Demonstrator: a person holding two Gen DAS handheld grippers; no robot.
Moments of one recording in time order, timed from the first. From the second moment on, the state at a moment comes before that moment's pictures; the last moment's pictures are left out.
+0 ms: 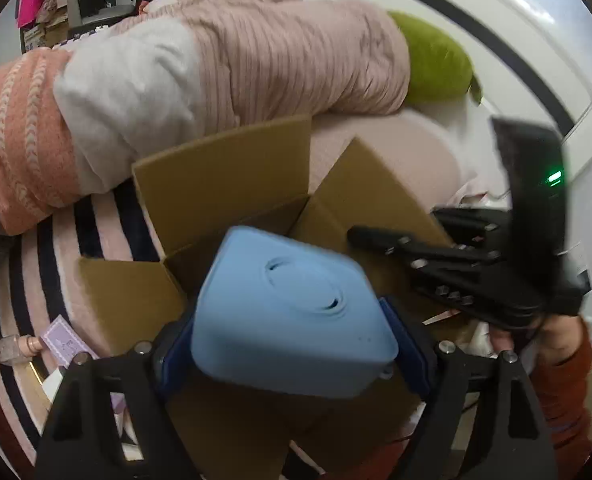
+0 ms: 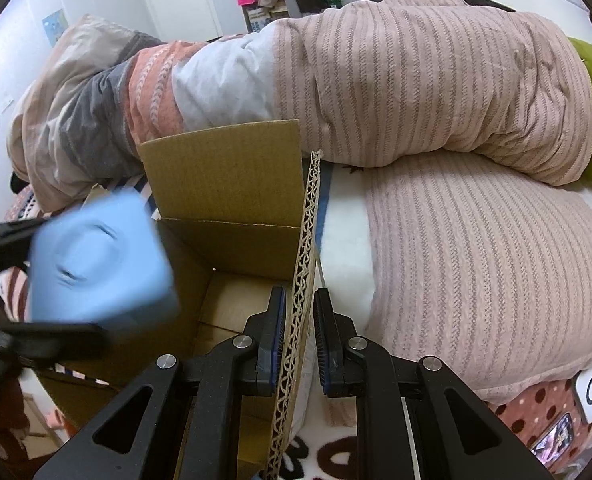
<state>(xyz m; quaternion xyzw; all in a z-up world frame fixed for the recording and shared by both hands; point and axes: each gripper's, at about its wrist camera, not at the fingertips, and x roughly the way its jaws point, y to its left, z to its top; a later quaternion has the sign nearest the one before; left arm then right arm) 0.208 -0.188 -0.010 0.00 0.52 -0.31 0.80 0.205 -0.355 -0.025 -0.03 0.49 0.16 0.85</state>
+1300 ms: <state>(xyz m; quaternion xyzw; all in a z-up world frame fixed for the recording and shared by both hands) 0.114 -0.017 -0.155 0.04 0.47 -0.17 0.86 0.203 -0.343 -0.030 -0.05 0.50 0.15 0.85</state>
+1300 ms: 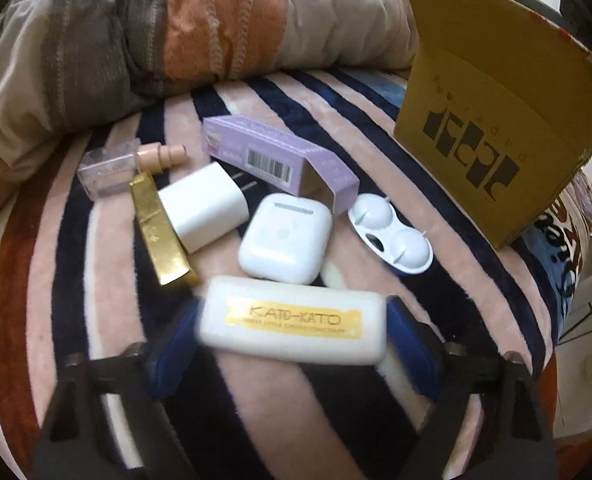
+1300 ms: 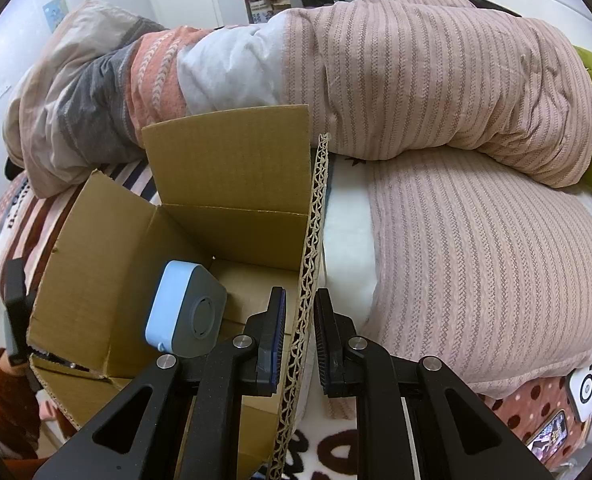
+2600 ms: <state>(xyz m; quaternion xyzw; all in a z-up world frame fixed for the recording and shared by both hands) 0.195 -0.205 -0.017 0.08 0.50 -0.32 0.80 0.201 -0.343 -0.029 -0.05 0.50 0.15 0.85</state>
